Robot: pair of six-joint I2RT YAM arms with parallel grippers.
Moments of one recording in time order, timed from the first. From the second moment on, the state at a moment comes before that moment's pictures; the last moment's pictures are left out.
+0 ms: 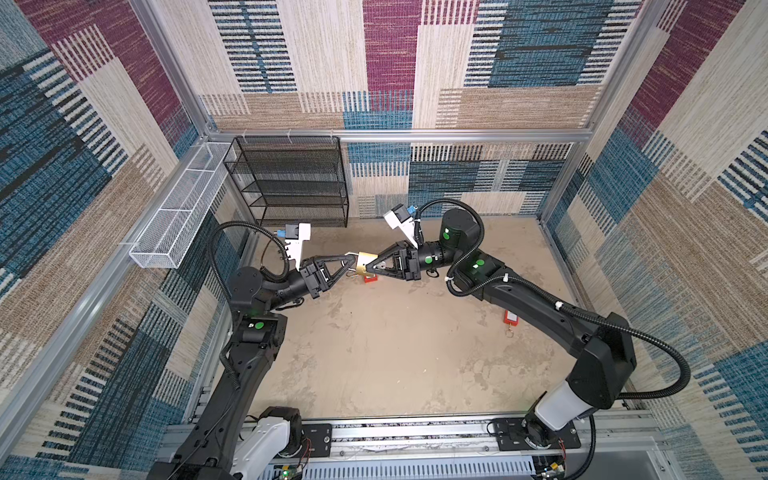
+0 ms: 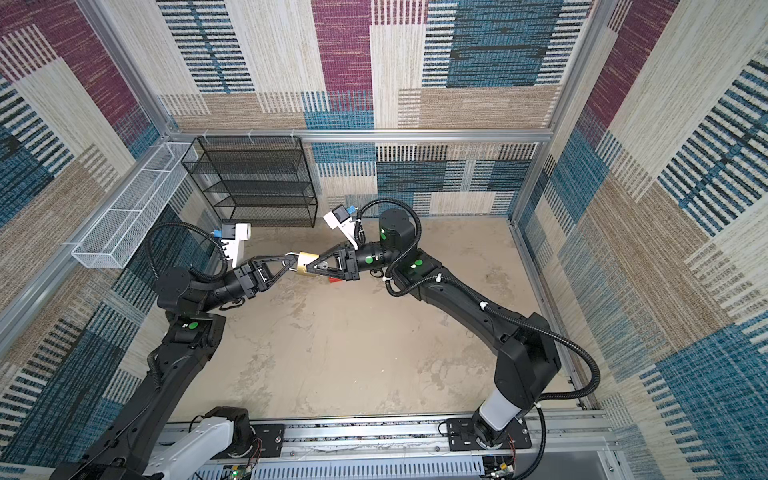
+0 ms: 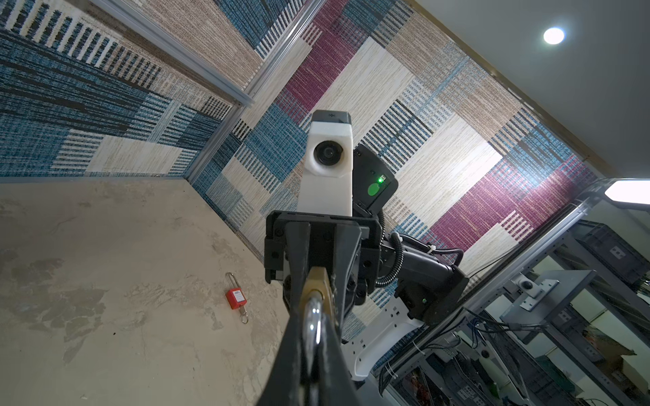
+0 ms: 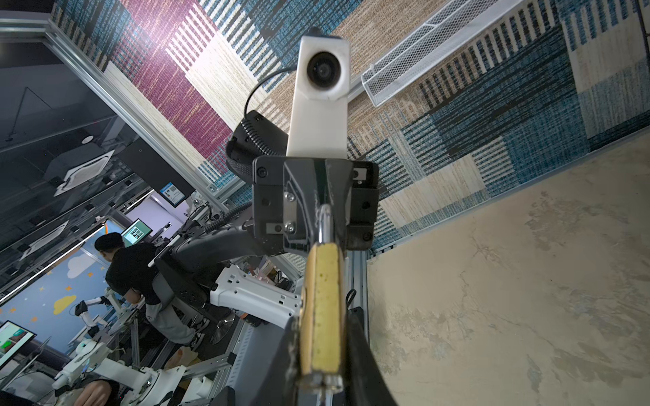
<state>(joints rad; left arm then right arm) -0.11 0.97 0.80 0.51 1.08 -1.01 0.70 1.61 1.42 0.21 -1.07 0.65</state>
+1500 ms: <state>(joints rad) -0.12 1.03 0.83 0.40 1.13 -1.02 0.64 1.53 1.28 0.25 -1.03 0.63</state>
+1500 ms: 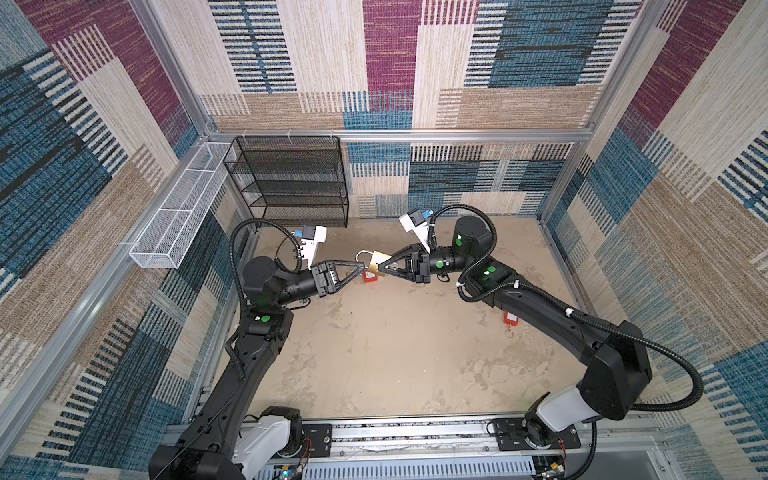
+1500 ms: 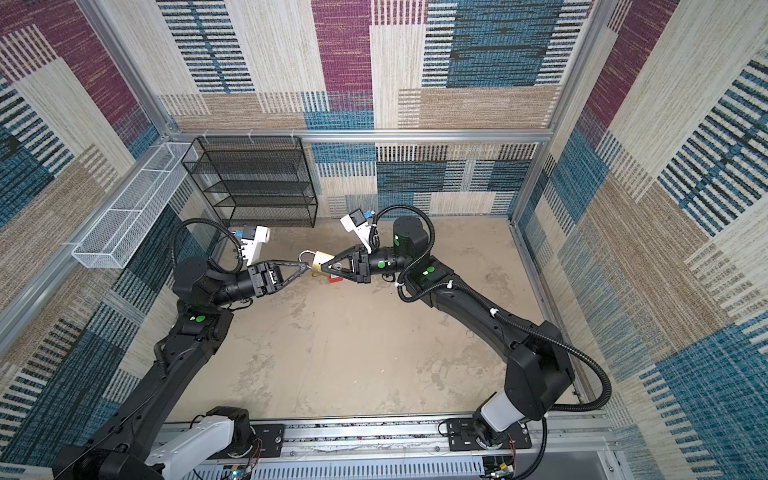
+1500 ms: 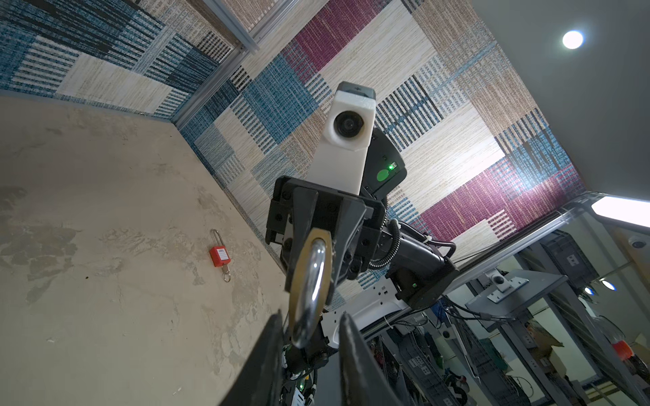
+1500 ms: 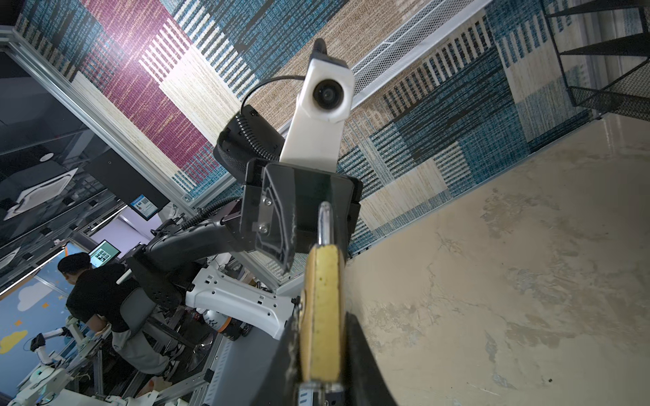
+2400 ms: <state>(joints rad) -0.12 1.02 0.72 0.64 1.08 -1.12 0.64 1.53 1.26 0.21 -1.06 0.61</state>
